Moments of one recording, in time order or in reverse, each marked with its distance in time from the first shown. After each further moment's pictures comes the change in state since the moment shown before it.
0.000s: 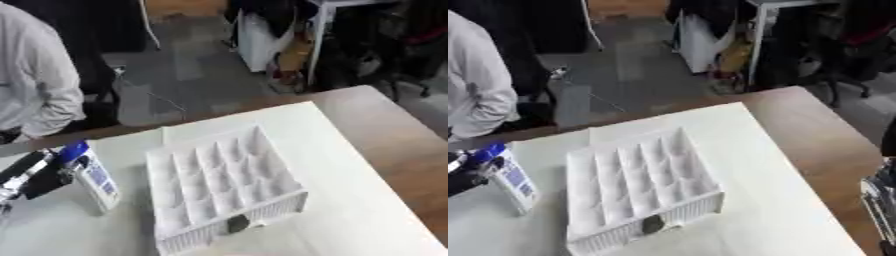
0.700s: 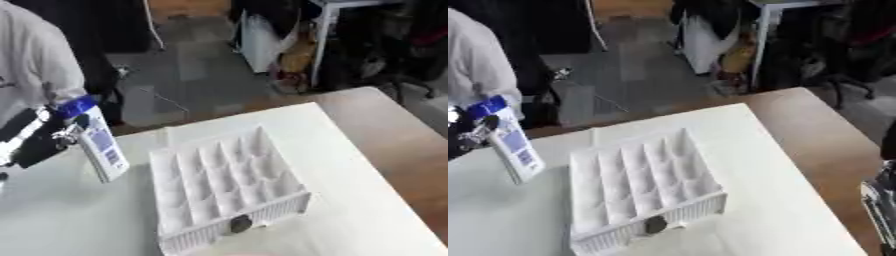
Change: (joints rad) left arm -0.021 0.065 -0.017 -0.316 0.173 0.035 0.055; right arm 0.016 -0.001 0.000 0.000 0.004 0.001 -0.001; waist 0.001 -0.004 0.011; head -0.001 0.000
